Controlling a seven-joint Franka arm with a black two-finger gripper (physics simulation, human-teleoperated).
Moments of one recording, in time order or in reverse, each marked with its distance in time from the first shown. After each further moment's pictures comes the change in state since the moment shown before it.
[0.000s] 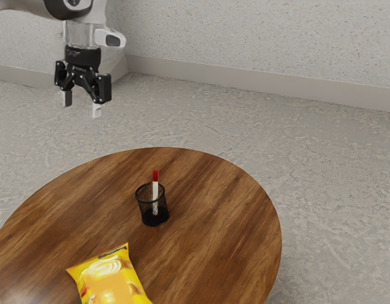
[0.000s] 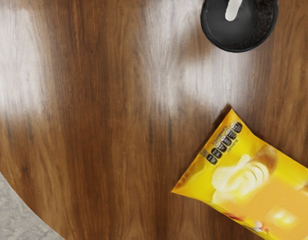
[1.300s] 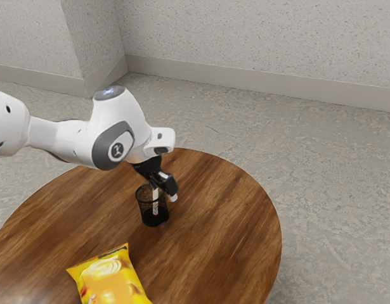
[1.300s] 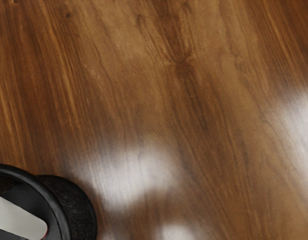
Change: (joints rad) arm -0.093 -0.059 -0.062 -0.849 -0.285 1.304 0.224
